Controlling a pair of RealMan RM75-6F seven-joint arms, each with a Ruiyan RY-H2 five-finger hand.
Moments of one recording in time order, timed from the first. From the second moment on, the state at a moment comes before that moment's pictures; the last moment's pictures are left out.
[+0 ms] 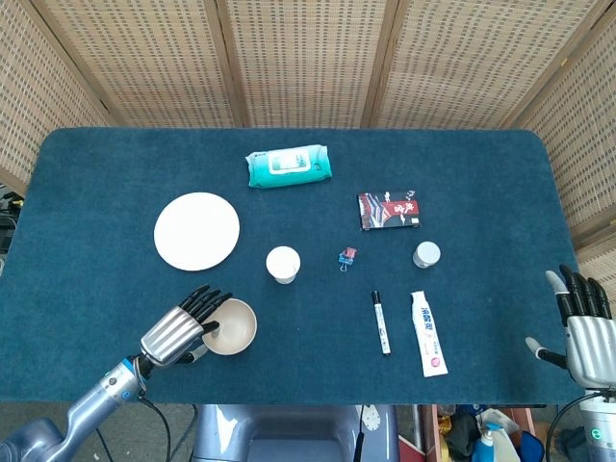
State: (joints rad) left arm -0.45 -1.49 0.06 -1.36 1.81 1.15 0.07; right arm 0.06 -1.17 0.10 -1.53 -1.48 1.54 -0.03
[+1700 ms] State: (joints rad) left arm -0.74 -1.53 -0.17 -0.99 1.36 0.79 -0.18; right arm 0.10 -1.19 0.14 -1.49 -1.36 1.44 -0.05
